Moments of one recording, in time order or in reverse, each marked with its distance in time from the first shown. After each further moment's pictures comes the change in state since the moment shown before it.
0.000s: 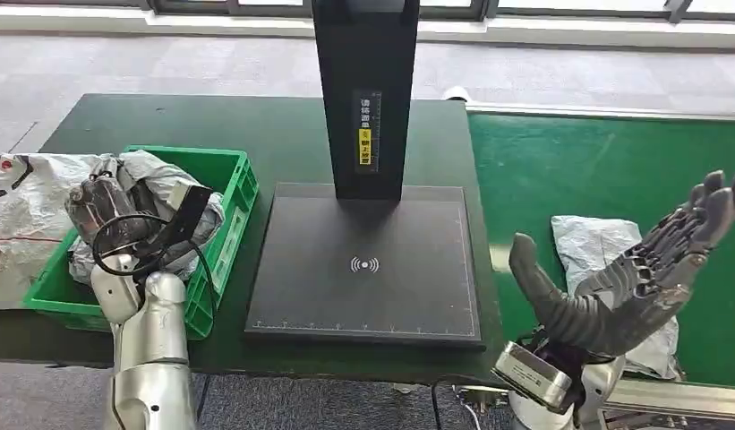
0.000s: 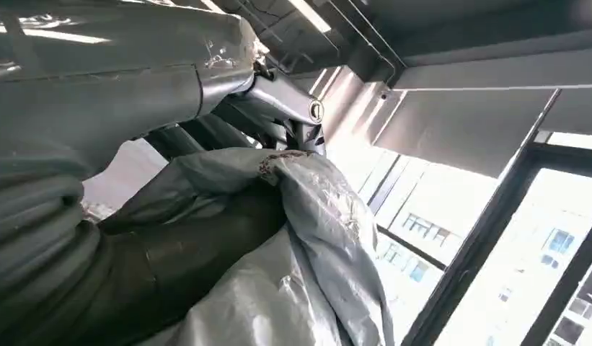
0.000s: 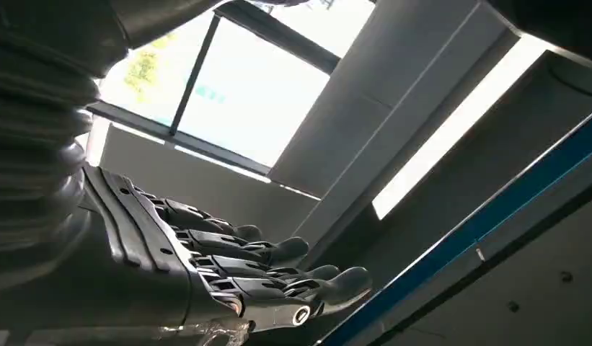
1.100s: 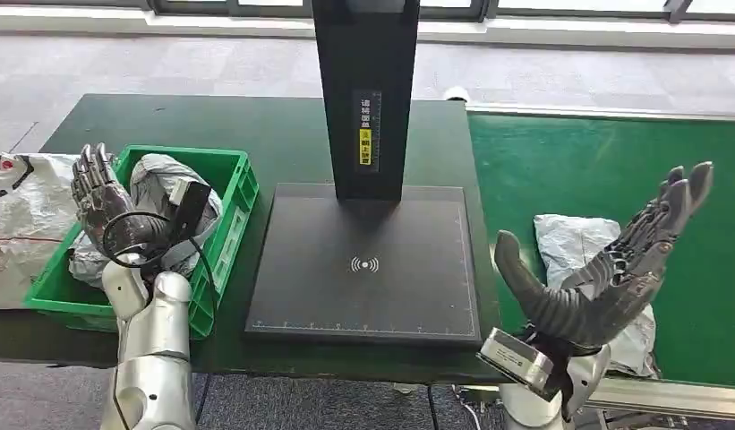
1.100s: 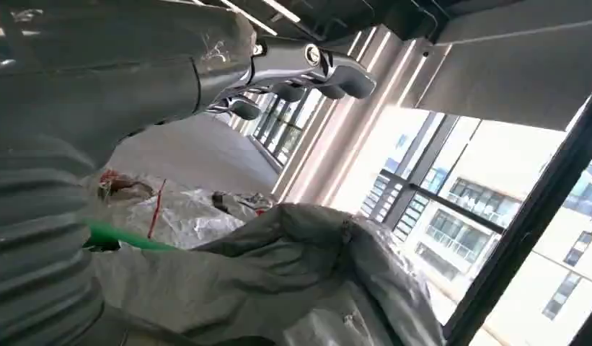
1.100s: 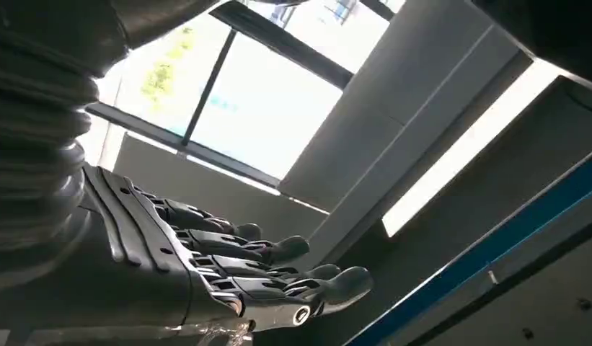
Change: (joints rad) left arm -0.046 0.039 0.036 0.165 -0.060 0.002 0.157; right arm -0.008 0.000 0.005 0.062 0.015 0.000 0.017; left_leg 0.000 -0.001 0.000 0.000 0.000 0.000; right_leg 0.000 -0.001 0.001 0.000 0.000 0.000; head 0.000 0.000
